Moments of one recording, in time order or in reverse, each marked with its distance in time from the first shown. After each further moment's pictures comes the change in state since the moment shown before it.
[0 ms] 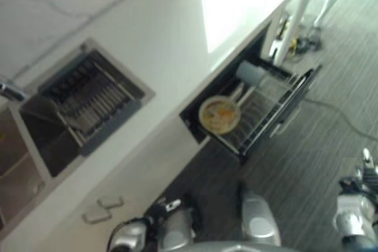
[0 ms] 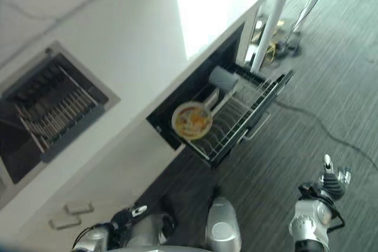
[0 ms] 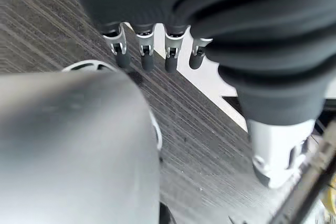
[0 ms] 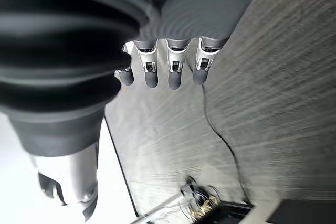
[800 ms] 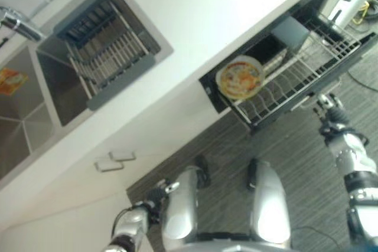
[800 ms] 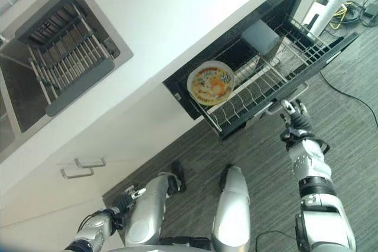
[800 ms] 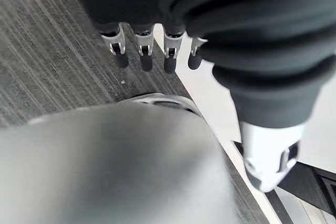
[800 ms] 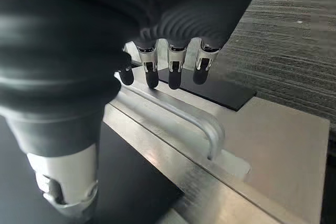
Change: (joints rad) left arm -0.013 0.008 0.011 -0.071 -0.080 -0.016 -0.012; right arm -0.486 -0.240 0.198 0.207 -0.160 0.411 0.272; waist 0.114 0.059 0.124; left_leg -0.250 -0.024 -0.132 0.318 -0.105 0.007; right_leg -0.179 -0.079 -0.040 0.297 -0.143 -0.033
